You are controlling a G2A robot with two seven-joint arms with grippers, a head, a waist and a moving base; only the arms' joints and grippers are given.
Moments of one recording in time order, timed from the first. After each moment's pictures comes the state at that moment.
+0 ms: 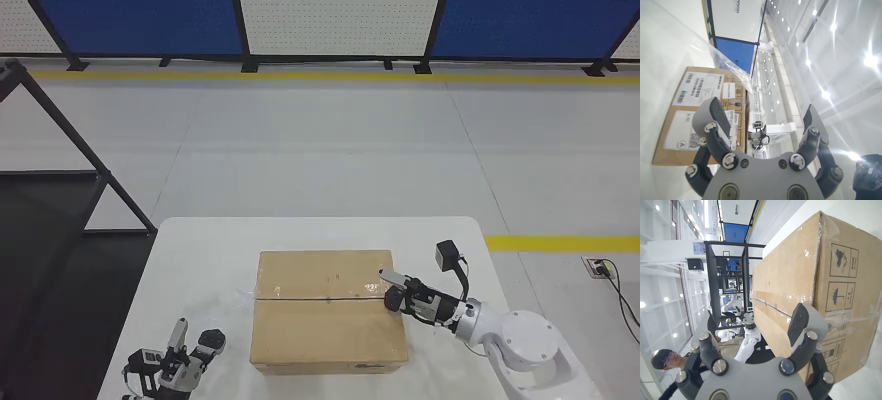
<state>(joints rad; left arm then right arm) 1.59 -1.10 -1.44 -1.65 -0.63 -0.53 -0.20 -1.02 -1.11 1.33 -1.64 0.23 0.13 0.80</state>
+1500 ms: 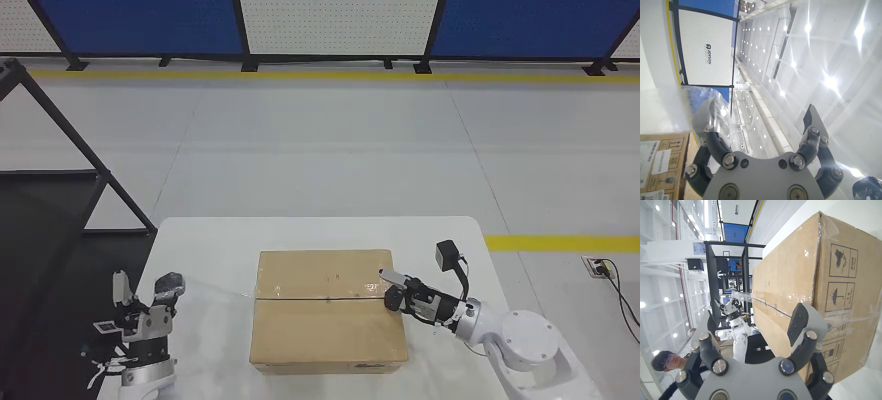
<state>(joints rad) 1.46 -1.19 -1.49 -1.85 -0.48 -0.50 0.26 -1.02 -1.11 1.33 -1.64 0.23 0.13 0.80</state>
